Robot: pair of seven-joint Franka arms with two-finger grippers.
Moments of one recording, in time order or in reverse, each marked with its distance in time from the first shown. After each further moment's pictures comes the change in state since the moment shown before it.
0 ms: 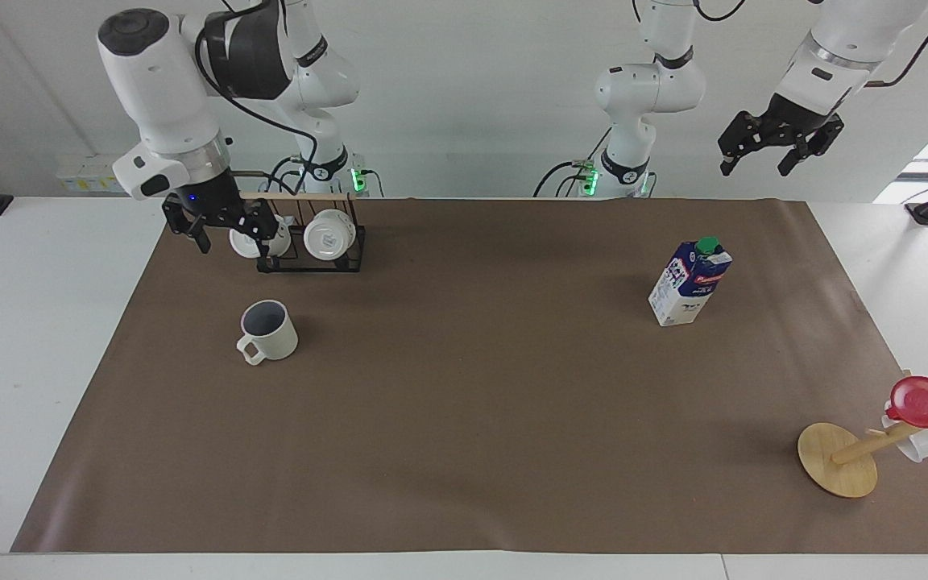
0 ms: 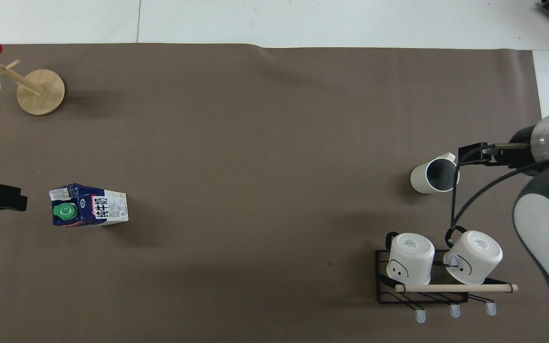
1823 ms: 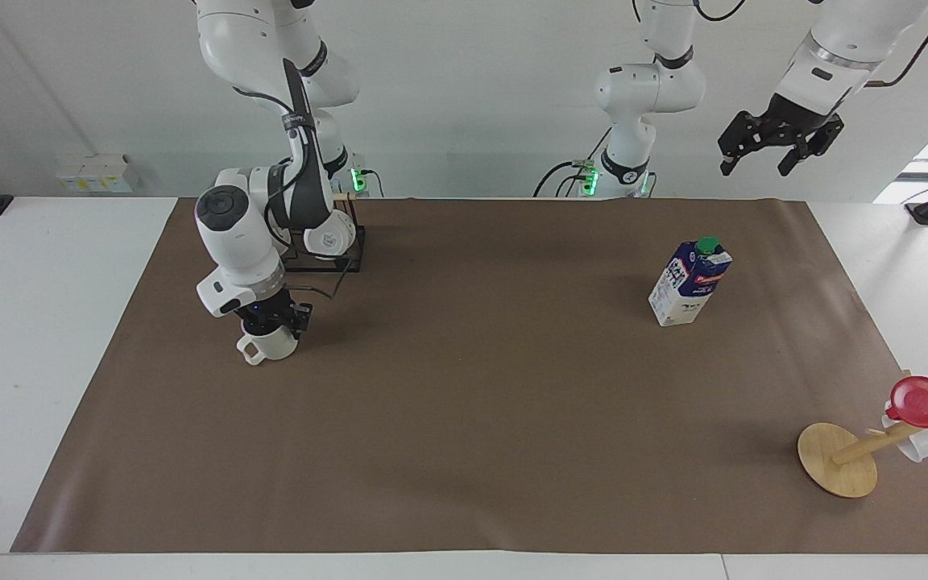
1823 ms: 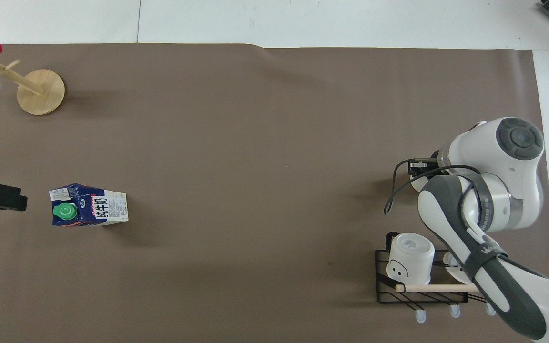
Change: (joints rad) left arm 0.000 0.000 0.000 0.000 0.000 0.000 0.000; right arm 0.012 0.222 -0.004 -0.233 -0.004 0.404 0.037
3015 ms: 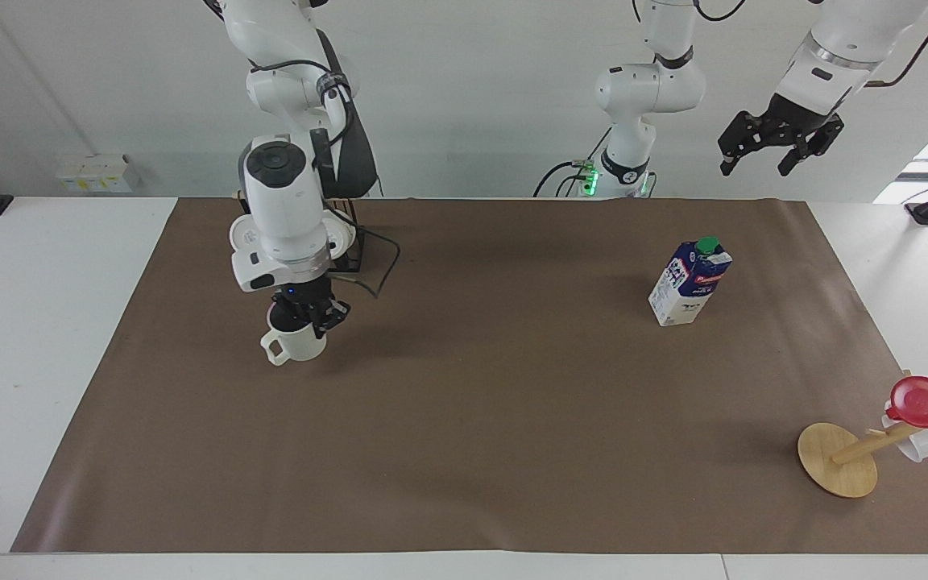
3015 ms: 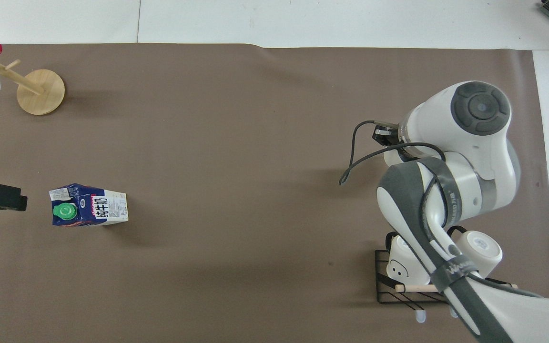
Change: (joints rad) left arm 0.000 0.000 0.000 0.000 0.000 0.000 0.000; right arm 0.203 0.017 0.007 0.255 -0.057 -0.155 0.495
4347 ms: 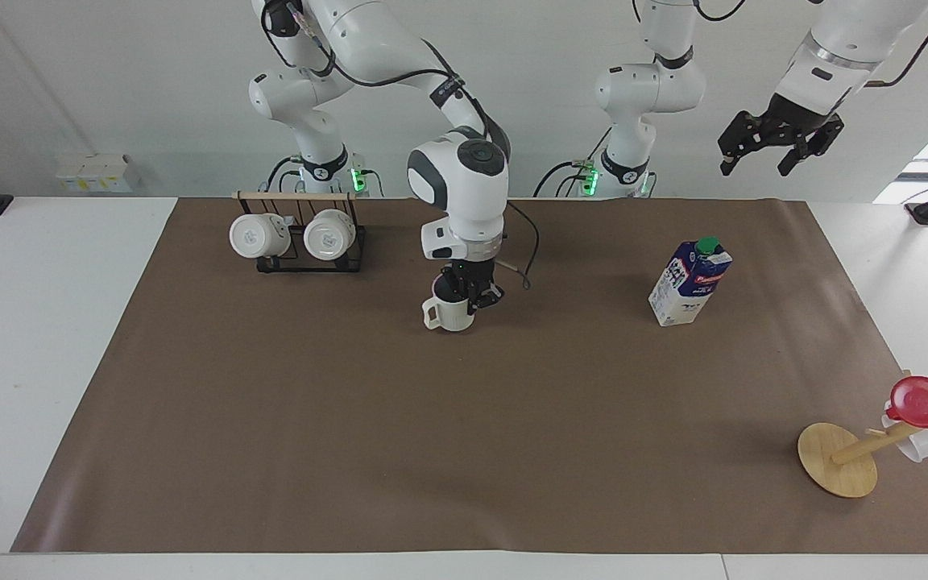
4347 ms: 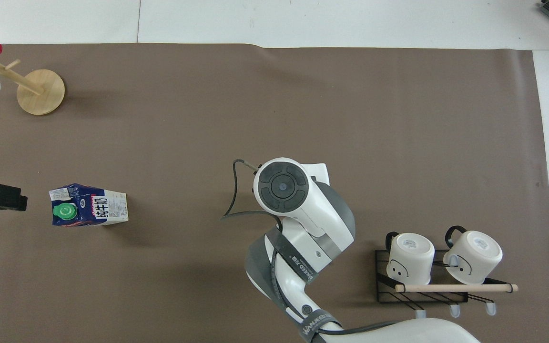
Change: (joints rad) left arm 0.000 0.000 0.000 0.000 0.000 0.000 0.000; right arm 0.363 0.148 0.009 0.034 0.000 0.119 0.675
